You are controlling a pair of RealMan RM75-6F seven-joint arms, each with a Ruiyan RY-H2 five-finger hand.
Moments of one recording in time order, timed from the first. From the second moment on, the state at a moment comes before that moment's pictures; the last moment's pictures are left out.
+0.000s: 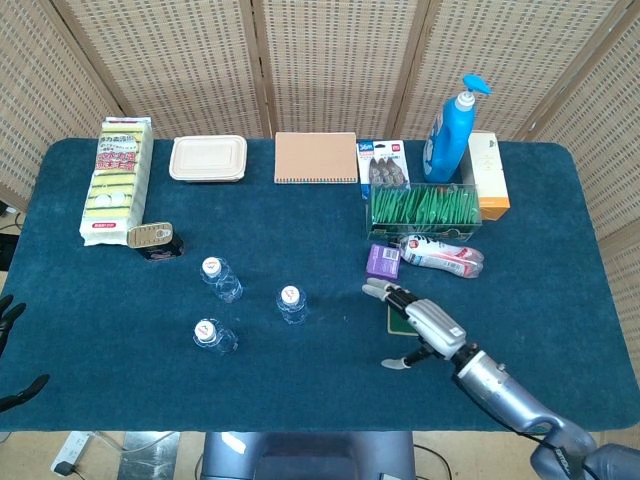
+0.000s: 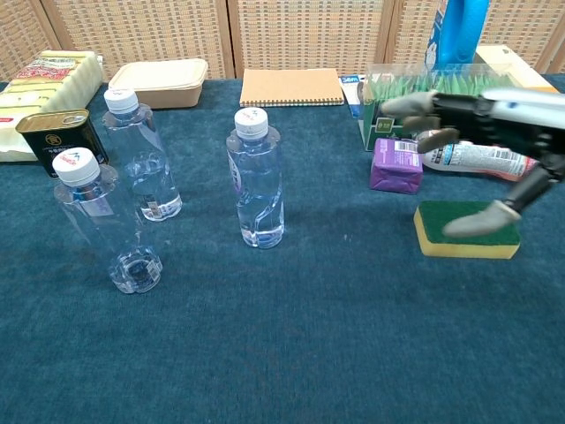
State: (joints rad) left arm 0.03 -1.03 0.05 -1.58 1.66 1.65 -0.16; right arm 0.55 -1.33 0.08 -1.55 -1.75 1.04 0.64
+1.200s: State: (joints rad) left arm 0.01 -1.02 0.01 -1.59 1.56 1.57 -0.19; right arm 0.85 -1.76 0.25 -1.25 -1.38 0.81 0.55
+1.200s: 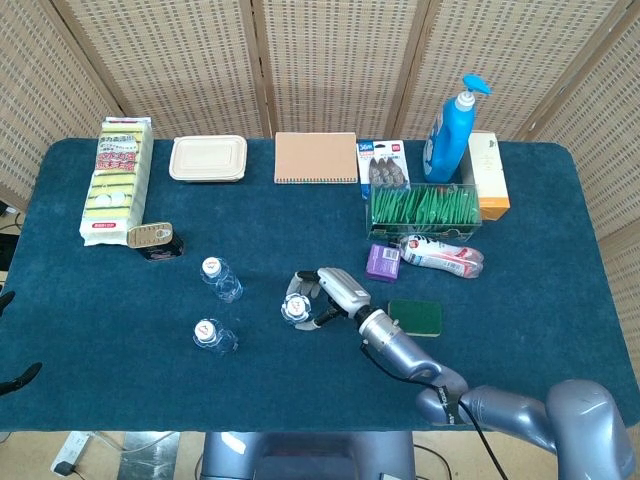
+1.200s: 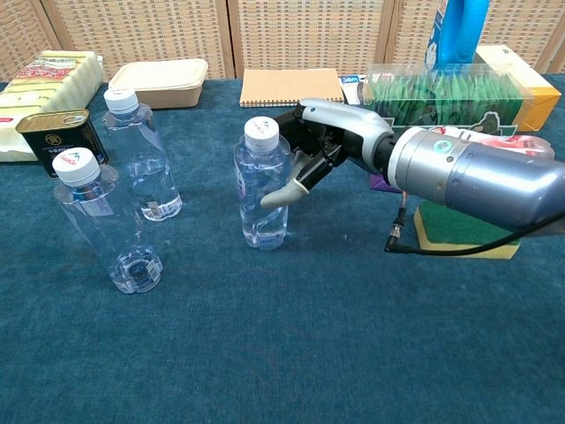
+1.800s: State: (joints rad) left arm 0.01 -1.02 0.03 -1.59 1.60 1.58 -0.20; right arm 0.76 -1.62 0.22 -1.36 -1.41 0.95 0.53
